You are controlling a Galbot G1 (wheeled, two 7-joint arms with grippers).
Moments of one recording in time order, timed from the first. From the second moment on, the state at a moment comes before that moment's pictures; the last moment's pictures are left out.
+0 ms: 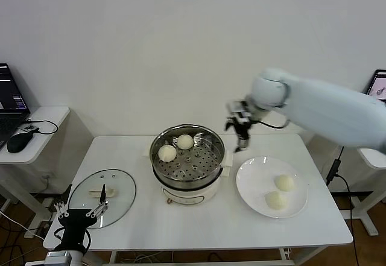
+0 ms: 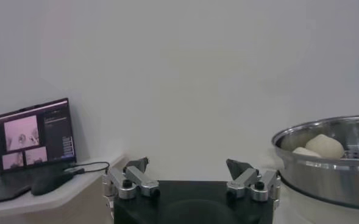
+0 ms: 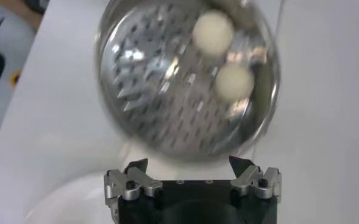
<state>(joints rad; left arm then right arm) 1.76 -1.26 -0.68 -2.20 -0.11 -0.01 -0.20 0.54 0.70 -1.17 1.51 0.17 -0.34 -1.13</state>
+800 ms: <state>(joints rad) 1.79 -1.28 -0.67 -2.20 -0.07 -0.01 -0.20 -0.07 0.47 -0.78 1.57 -0.15 -0.27 -1.10</state>
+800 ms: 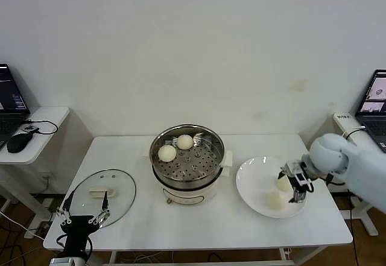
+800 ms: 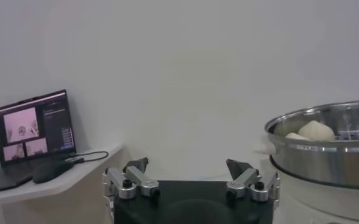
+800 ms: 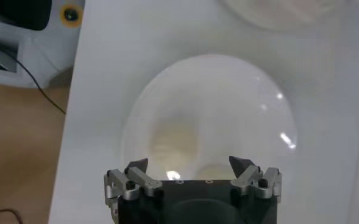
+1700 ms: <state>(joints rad) 1.78 -1.28 -0.68 -2.18 -0.07 -0.01 -0.20 -0.22 0.60 -0.67 1.42 -0.23 -0.27 -1.06</state>
